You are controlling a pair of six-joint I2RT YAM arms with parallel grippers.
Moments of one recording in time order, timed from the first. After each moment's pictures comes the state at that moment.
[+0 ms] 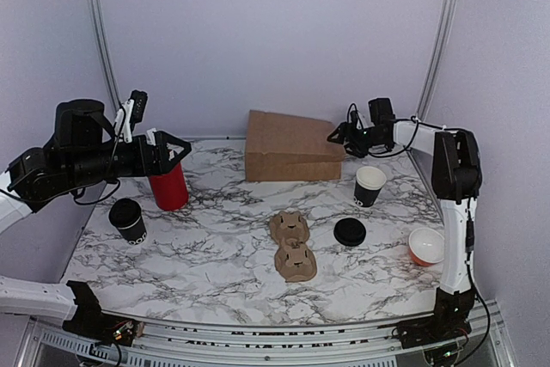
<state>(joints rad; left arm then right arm) -0.75 0.94 1.09 -0.51 -0.06 -0.49 0.17 2.28 1.87 -0.33 -0.54 0.48</state>
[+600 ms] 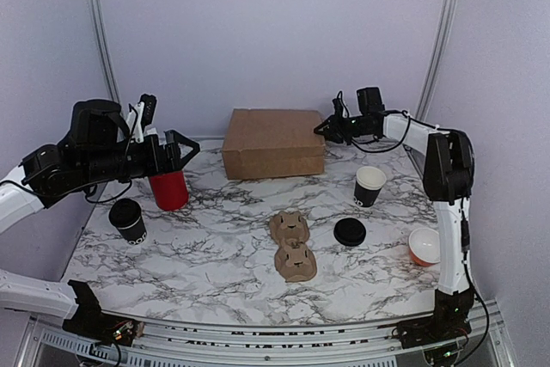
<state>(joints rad) -0.76 1.02 1.09 -0.48 -0.08 -0.57 0.23 2.32 2.01 -0.33 -0.72 0.53</state>
